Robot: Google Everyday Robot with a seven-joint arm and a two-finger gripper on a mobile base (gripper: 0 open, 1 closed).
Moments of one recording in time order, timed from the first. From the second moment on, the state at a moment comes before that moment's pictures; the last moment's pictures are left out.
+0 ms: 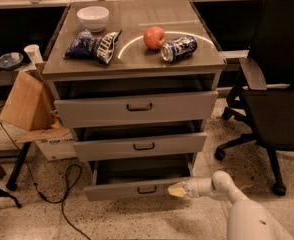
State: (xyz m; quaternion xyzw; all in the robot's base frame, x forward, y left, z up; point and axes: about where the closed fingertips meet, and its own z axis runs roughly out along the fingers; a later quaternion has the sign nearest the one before) arm 0.605 -0.143 0.173 -0.32 0.81 0.41 0.28
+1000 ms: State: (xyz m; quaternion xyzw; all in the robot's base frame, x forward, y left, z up) arm 0.655 -0.117 0.192 -0.34 0.80 0.41 0.28
